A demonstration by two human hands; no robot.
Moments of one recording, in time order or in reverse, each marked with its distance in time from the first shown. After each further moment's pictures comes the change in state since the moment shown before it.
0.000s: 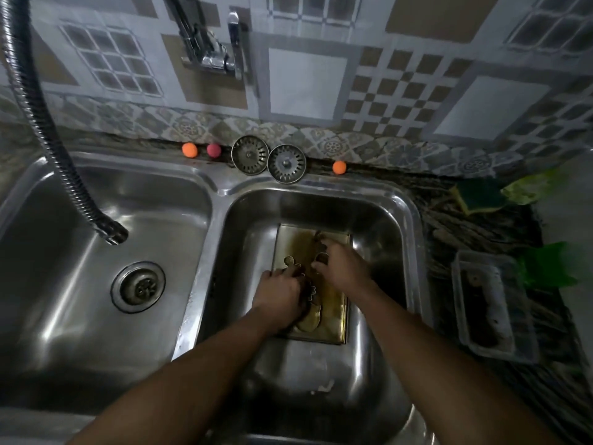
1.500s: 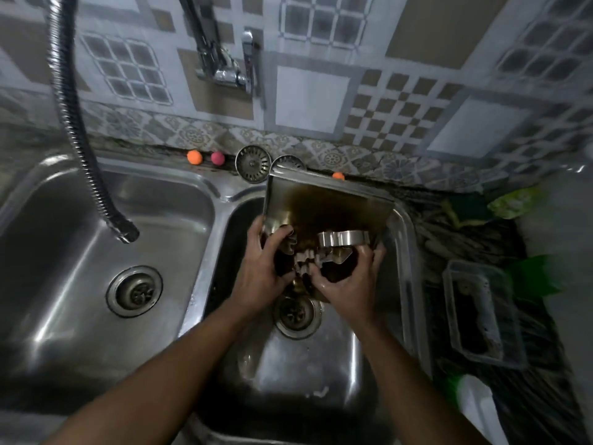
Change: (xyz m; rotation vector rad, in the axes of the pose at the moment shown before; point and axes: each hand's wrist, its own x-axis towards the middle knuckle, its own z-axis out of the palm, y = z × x) left_hand -0.014 -0.024 -0.051 -0.655 0.667 0.023; right_hand -0.066 -0.022 -0.017 0.451 0.616 -0.071
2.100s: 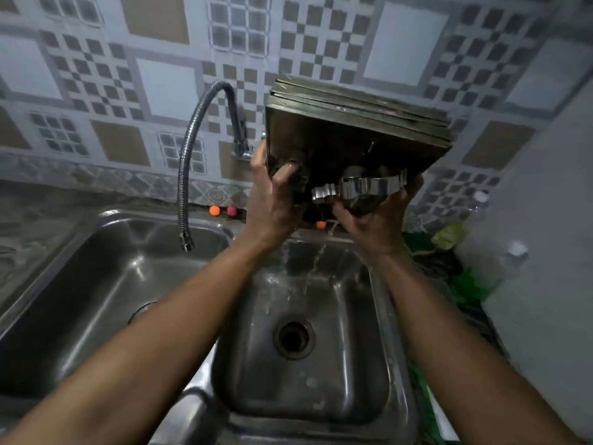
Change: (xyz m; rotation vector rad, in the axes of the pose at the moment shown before) left_hand 0.068 0.147 -0.127 0.084 0.639 0.671; right_hand 0.040 -0.164 -0.140 0.038 0.315 -0.602
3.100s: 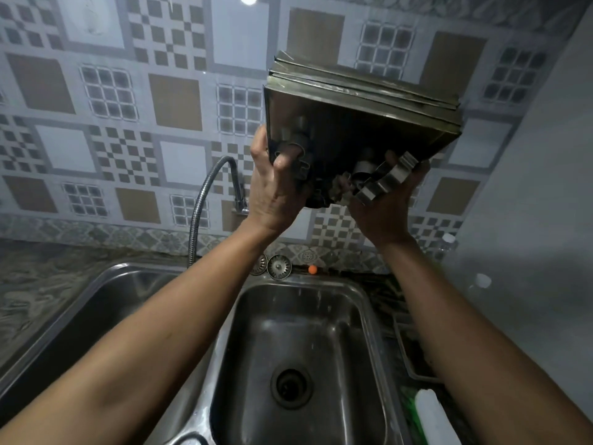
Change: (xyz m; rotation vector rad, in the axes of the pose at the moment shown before) left_hand 0.111 0.048 -0.032 0.063 0.223 0.190; right_hand 0.074 -0.050 -0.059 0.131 0.149 -0.158
